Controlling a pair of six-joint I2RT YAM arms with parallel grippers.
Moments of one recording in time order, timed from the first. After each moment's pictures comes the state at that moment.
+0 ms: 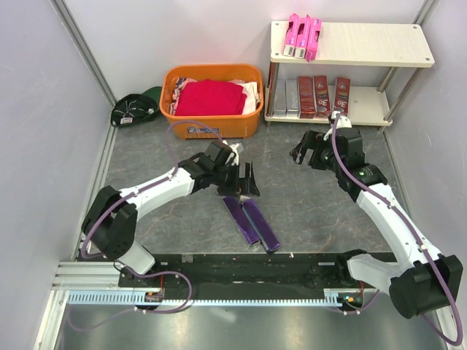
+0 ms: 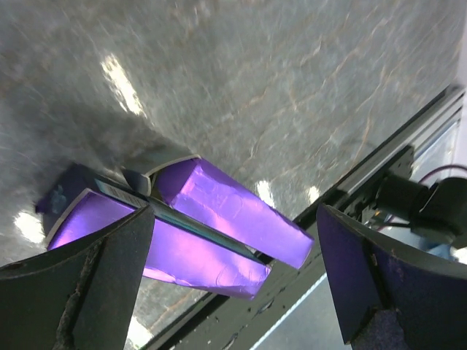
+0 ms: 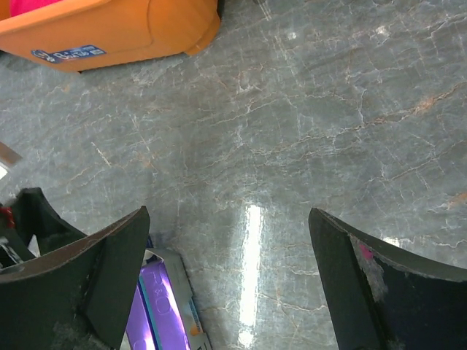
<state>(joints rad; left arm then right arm) -0.69 1.56 1.05 -0.34 0.34 -0.63 0.26 1.10 0.96 -0.37 -0.08 0.45</state>
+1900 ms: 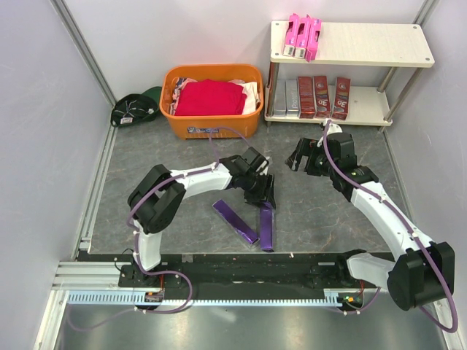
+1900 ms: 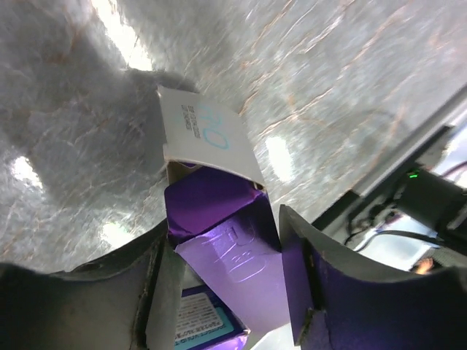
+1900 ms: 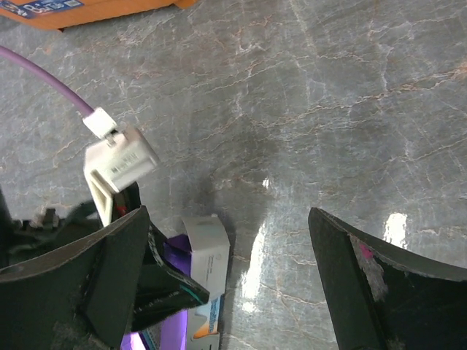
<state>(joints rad) -0.84 1.95 1.31 -0.40 0.38 -0.65 0.26 1.16 0.87 -0.31 -0.15 0.45</state>
